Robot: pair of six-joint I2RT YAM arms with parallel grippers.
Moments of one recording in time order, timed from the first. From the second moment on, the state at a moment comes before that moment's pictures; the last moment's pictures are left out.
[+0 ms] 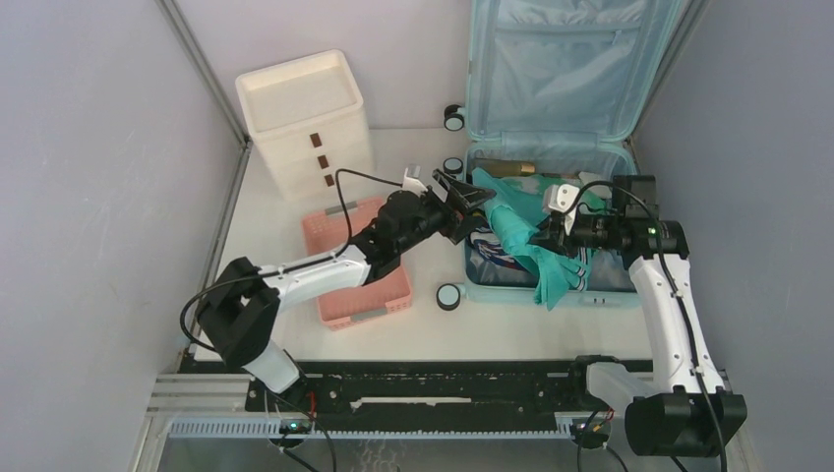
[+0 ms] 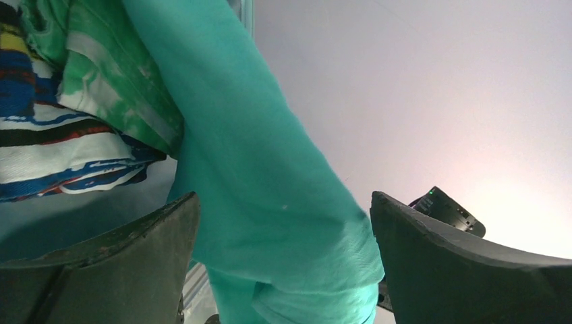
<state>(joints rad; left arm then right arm) -0.83 1.58 1.00 0.46 0.05 -1.48 -0.03 1.06 1.12 -0.96 -1.08 -1.05</state>
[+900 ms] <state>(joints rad) -0.85 1.55 1.14 0.17 0.09 -1.07 0.13 0.96 1.04 -0.92 -1.04 -1.10</state>
